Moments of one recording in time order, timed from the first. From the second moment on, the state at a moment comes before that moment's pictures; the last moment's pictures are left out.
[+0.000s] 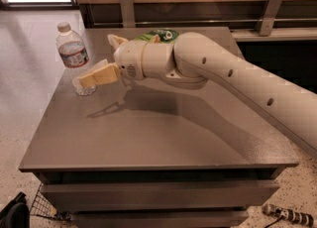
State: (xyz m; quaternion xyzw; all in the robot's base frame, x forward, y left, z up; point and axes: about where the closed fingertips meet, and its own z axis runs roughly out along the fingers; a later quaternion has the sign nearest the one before) arm 0.598 0.159 0.917 -0.46 0.58 0.40 0.54
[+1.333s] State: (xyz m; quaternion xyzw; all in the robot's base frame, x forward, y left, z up) arm 0.592 0.213 0.909 -0.47 0.56 0.43 0.52
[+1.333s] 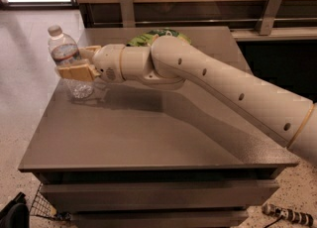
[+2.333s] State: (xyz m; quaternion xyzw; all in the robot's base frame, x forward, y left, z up) arm 0.587 0.217 0.911 -0.48 0.56 0.43 0.52
